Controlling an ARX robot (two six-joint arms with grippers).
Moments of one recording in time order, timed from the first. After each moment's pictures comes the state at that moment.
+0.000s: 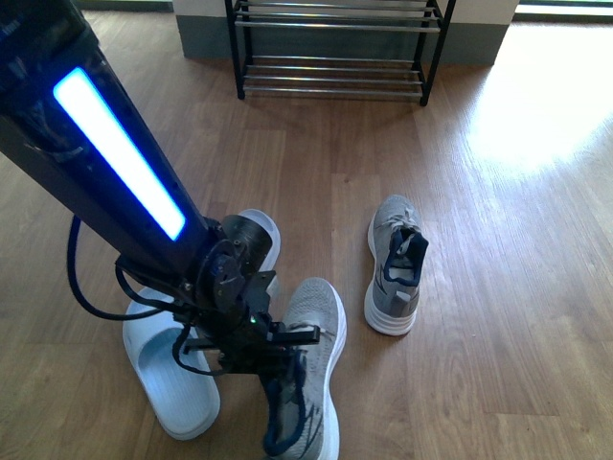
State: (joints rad) left arm -0.40 2.85 1.53 -0.09 0.29 -0.32; right arm 0.00 0.00 0.02 0.00 0.00 -0.01
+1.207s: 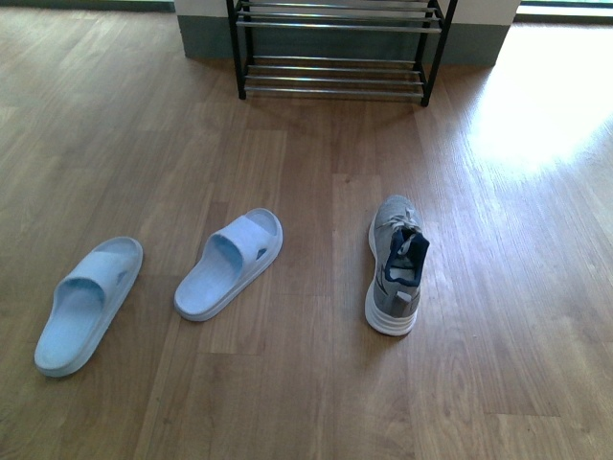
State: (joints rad) left arm -0.25 0.93 0.38 0.10 -0.67 -0.06; right arm 0.00 0.00 0.02 0.00 0.00 -0.01
